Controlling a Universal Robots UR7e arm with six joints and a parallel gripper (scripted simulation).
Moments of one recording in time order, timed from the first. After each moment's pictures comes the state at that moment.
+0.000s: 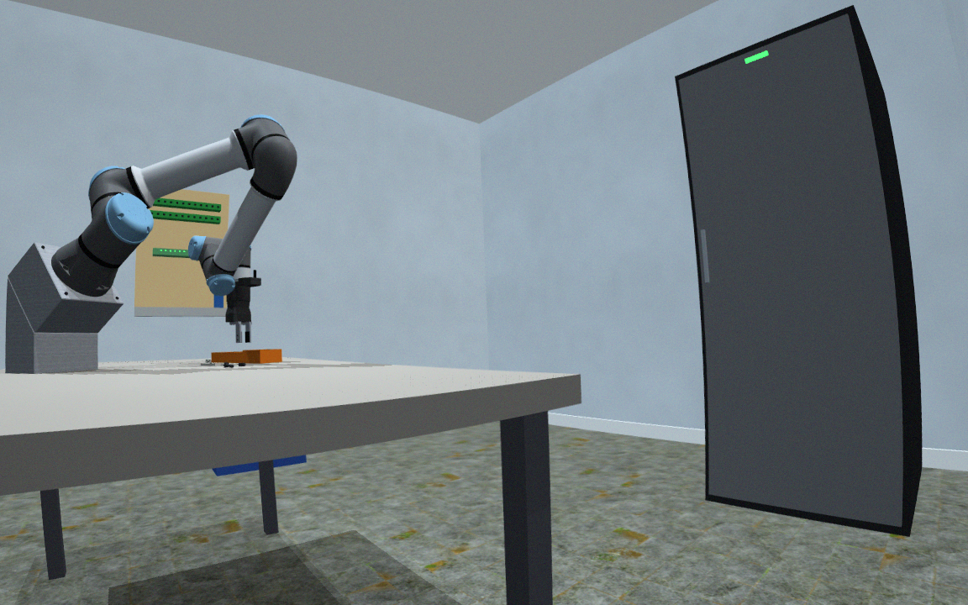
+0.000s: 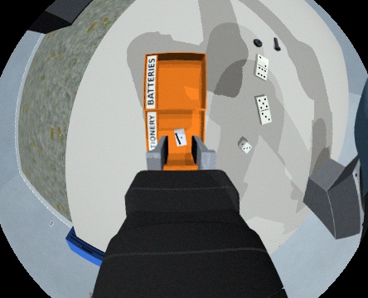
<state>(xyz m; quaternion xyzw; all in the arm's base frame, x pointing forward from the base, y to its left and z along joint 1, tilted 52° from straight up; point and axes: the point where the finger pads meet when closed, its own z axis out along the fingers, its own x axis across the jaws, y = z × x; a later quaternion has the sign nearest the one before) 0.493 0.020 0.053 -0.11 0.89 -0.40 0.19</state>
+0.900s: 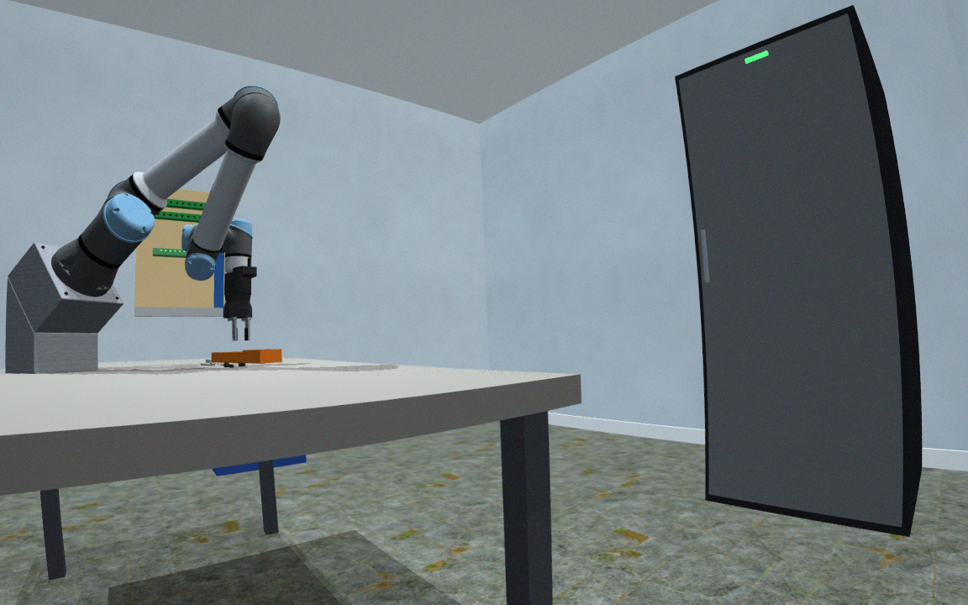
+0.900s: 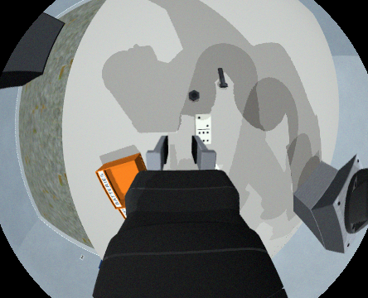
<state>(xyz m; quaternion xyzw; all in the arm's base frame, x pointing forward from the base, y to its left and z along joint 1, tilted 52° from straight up) 0.398 -0.104 0.132 0.02 0.90 -0.38 0.23</state>
